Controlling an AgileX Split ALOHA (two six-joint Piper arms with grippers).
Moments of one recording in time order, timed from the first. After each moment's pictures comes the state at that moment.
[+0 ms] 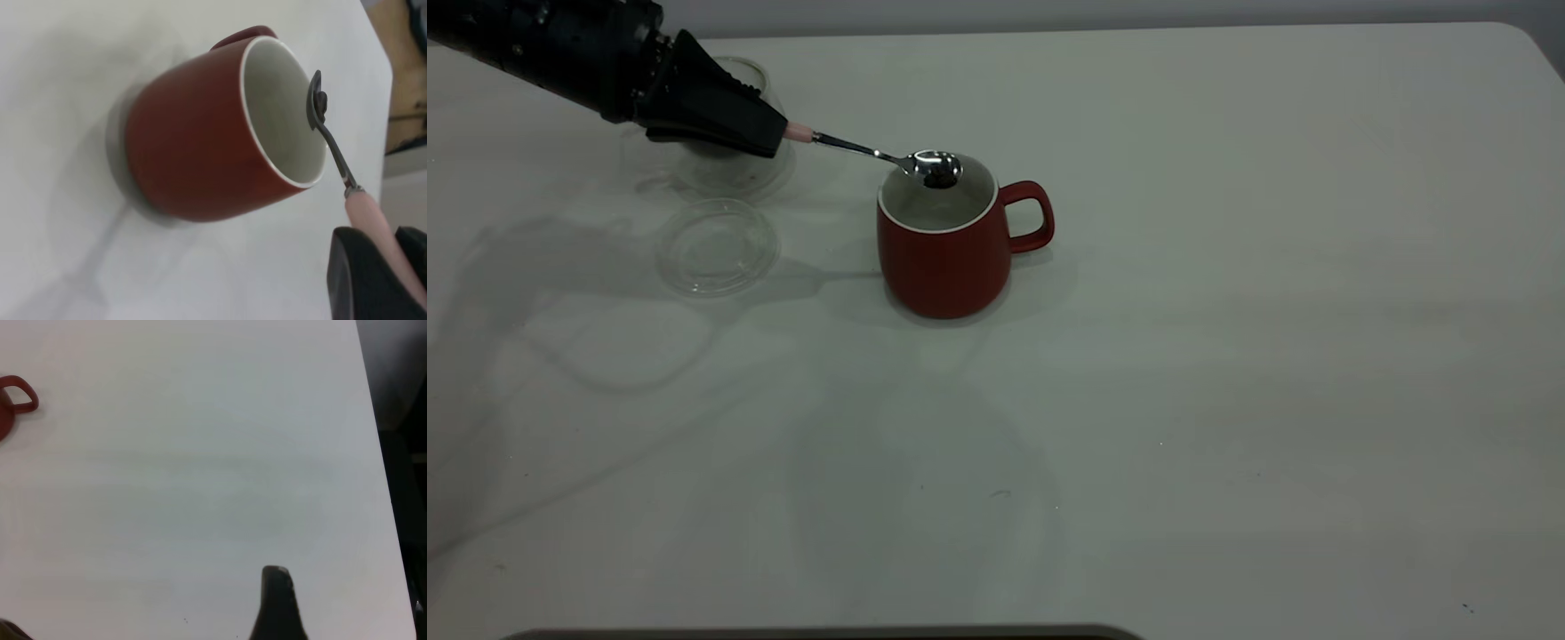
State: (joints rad) left arm 0.07 2.44 -1.51 -1.12 1.15 1.47; right arm 0.02 0.03 -0.47 0.01 1.13 -0.04
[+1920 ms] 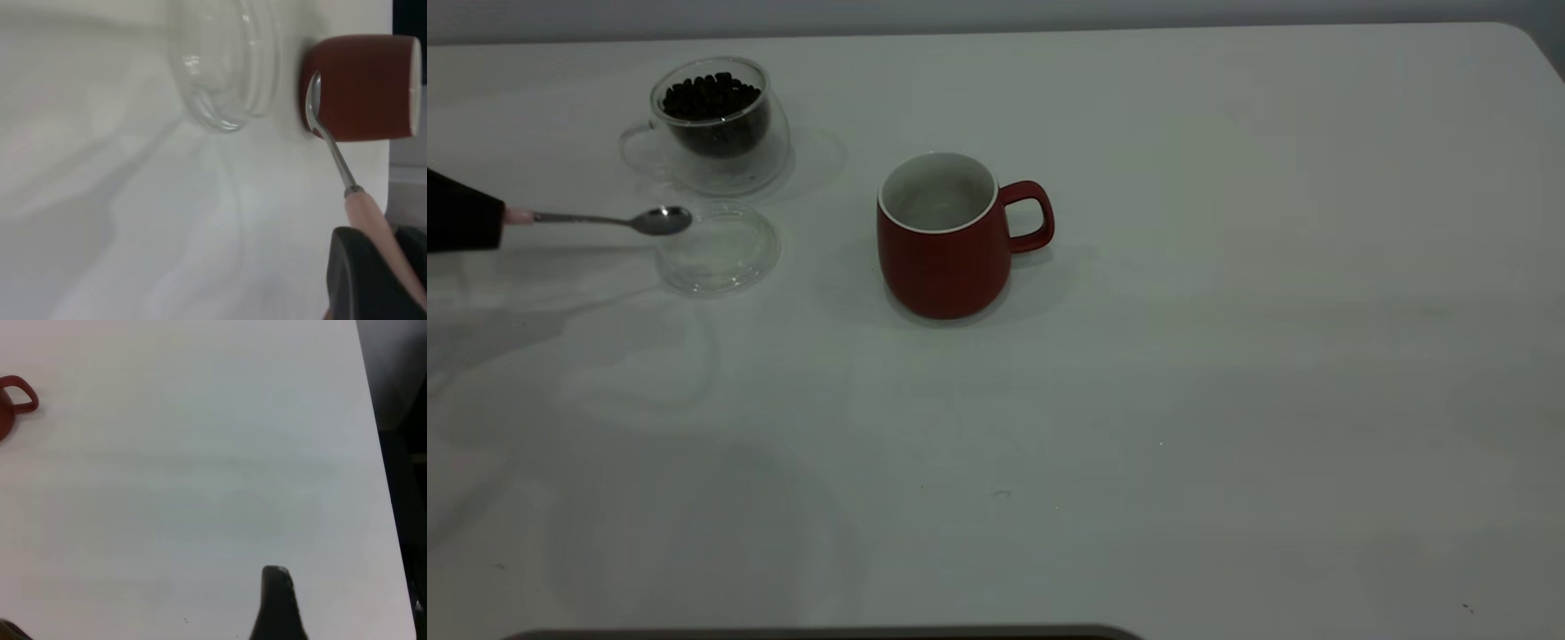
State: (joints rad) left arm 0.55 2.47 -1.30 -1.10 1.12 1.28; right arm 0.02 0.03 -0.47 0.01 1.13 -0.04
